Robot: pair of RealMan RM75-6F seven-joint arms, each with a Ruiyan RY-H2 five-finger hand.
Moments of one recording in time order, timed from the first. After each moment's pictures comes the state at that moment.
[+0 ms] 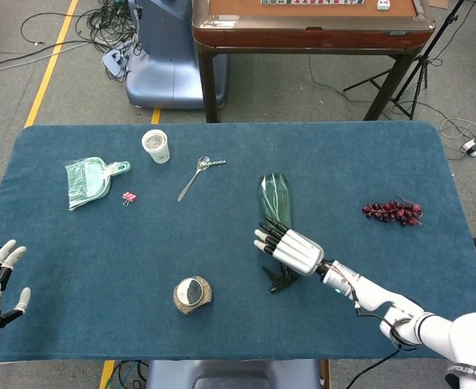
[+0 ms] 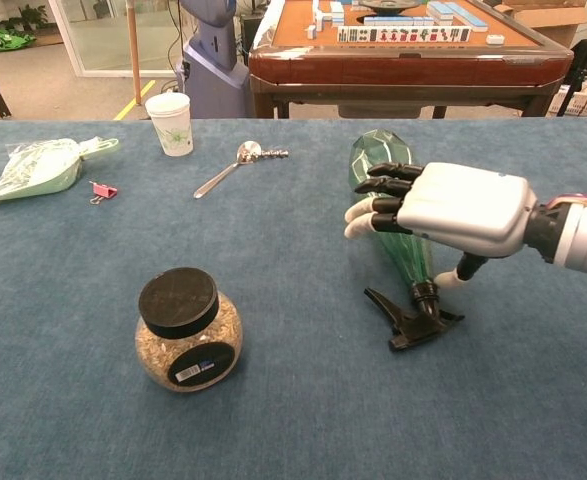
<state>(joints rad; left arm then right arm) -0.05 -1.05 -0.03 -1.71 1.51 1.53 0.07 0.74 -1.62 -0.01 -0.97 -1.92 1.09 -0.12</state>
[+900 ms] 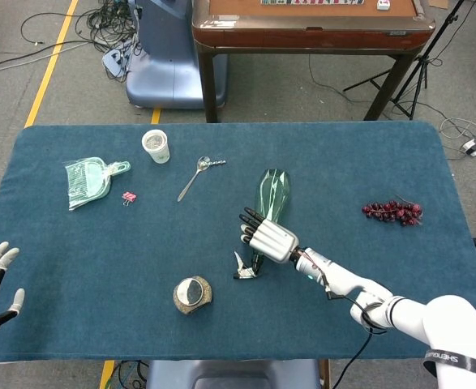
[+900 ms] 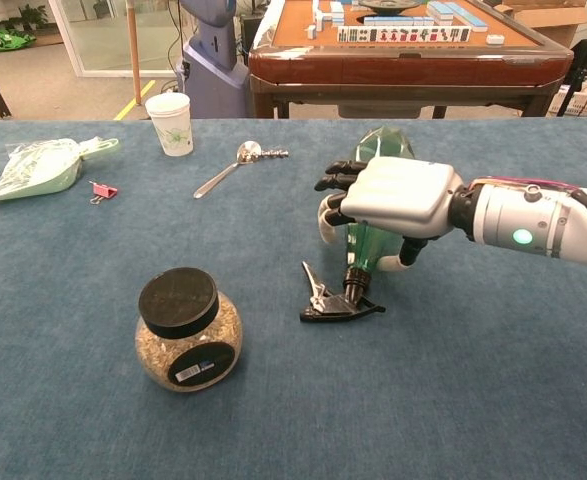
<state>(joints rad) -0.04 -1.06 -0.03 -1.66 1.49 1.52 0.03 0.89 -1.66 0.02 -1.00 -1.76 0.89 -0.17</state>
